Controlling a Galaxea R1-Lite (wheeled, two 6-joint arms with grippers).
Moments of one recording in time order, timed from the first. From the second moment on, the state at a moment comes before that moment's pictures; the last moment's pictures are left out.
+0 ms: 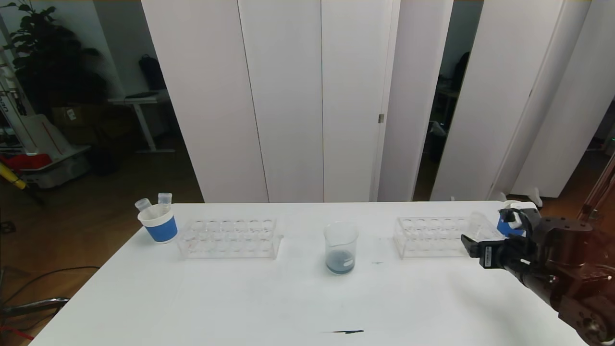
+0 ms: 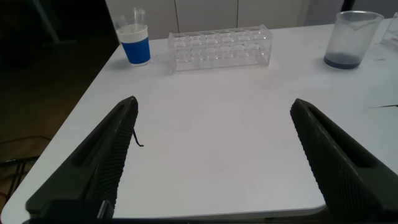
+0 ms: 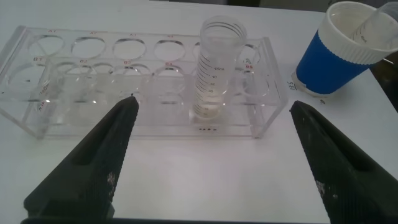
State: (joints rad) left arm 0.00 0.00 0.00 0.00 -0.02 0.06; right arm 0.06 2.04 -0.44 -1.26 -0.16 -0.03
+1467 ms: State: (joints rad) left arm 0.00 0.00 0.00 0.00 -0.02 0.06; right arm 0.06 2.26 -0.67 -1.32 -0.22 -0.08
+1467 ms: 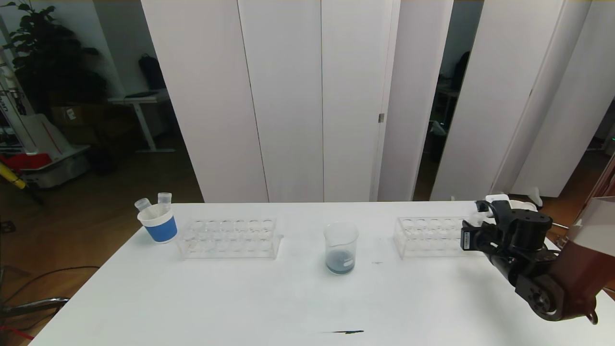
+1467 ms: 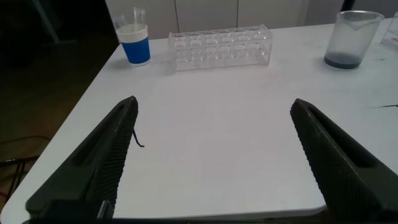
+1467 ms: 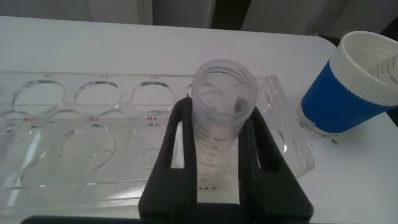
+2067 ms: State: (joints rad) left arm 0.00 0.00 0.00 0.00 -0.02 0.06; right arm 0.06 2.26 -0.67 -1.33 -0.22 -0.06
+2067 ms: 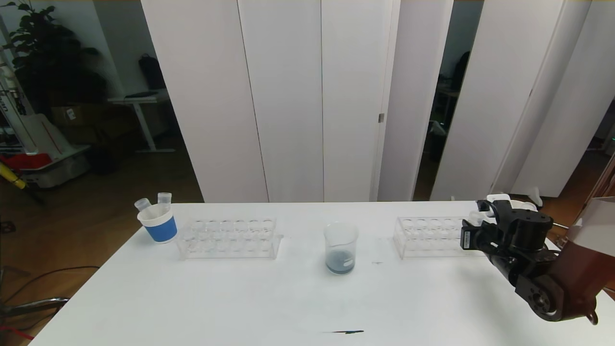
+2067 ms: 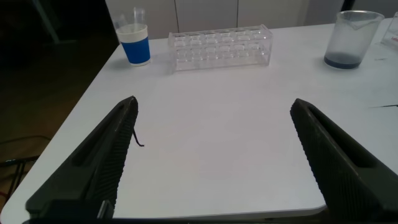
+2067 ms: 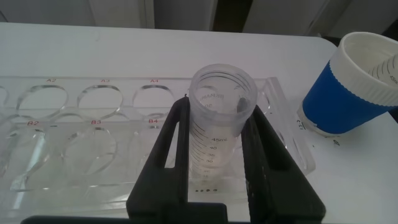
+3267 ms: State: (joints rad) left arm 0.00 0.00 0.00 0.00 -0.02 0.06; right arm 0.05 2.19 -0.67 -1.33 -0.18 -0.03
